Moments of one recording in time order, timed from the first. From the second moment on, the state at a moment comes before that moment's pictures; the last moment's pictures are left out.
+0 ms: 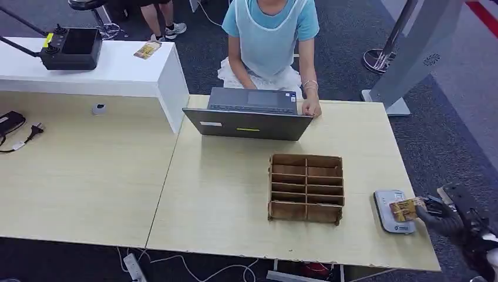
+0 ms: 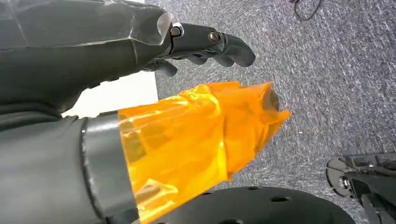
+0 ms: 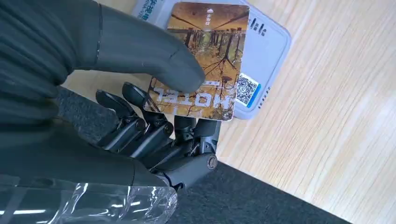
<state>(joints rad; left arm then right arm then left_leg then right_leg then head) -0.08 -0.20 1.01 -0.23 -1.40 0.26 0.10 -0.15 -0.62 0.00 -1.00 -0.03 0.41 -0.14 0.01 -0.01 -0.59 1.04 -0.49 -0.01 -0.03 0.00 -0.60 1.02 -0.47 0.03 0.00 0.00</state>
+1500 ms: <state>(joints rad) -0.08 -0.20 1.01 -0.23 -1.40 0.26 0.11 -0.17 -0.62 -0.02 -1.01 -0.02 0.44 -0.15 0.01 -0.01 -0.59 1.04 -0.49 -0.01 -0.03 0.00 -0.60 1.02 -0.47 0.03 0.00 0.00</state>
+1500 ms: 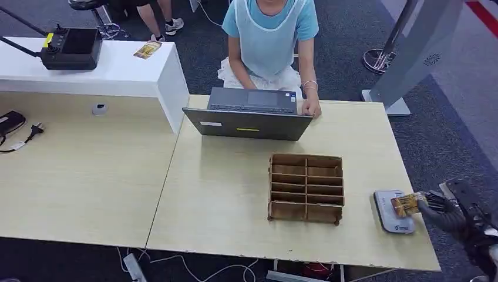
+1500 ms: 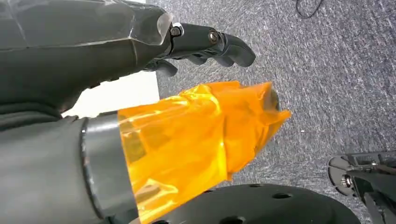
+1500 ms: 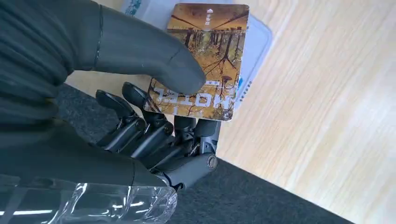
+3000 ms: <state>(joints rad) -0.09 -0.22 1.00 -0.23 -1.40 0.25 0.13 -0.90 -0.45 0.30 -1.01 0.31 0.19 -0.01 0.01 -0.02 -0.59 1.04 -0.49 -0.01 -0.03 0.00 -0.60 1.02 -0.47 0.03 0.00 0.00</state>
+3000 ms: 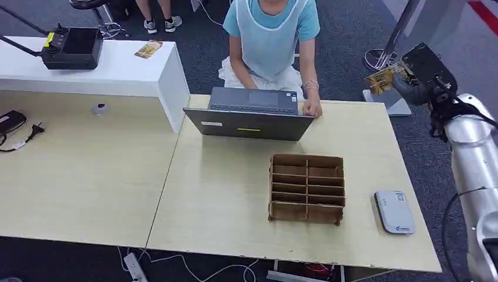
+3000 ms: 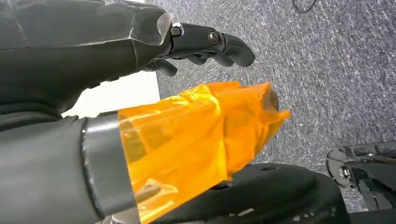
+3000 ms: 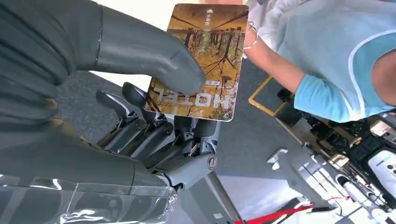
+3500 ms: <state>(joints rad) -0.09 -0.22 0.99 -0.23 -1.41 0.25 0.13 -0.99 -0.36 0.39 -0.96 0.51 0.04 0.02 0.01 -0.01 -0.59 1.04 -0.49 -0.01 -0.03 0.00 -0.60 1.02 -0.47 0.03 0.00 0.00</state>
